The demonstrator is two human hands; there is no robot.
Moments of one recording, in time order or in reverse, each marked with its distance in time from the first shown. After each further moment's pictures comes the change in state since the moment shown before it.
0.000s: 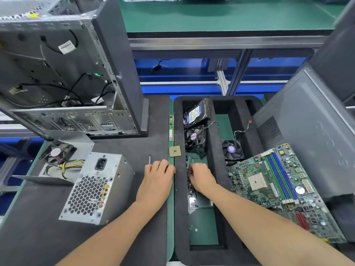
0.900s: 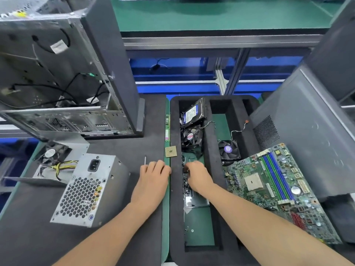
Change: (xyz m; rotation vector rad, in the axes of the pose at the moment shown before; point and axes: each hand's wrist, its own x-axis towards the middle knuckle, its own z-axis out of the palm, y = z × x) left_hand 0.001 0.001 0.003 0.020 0.013 0.017; right_hand 0.000 0.004 -0.002 -0.008 0.021 -0.060
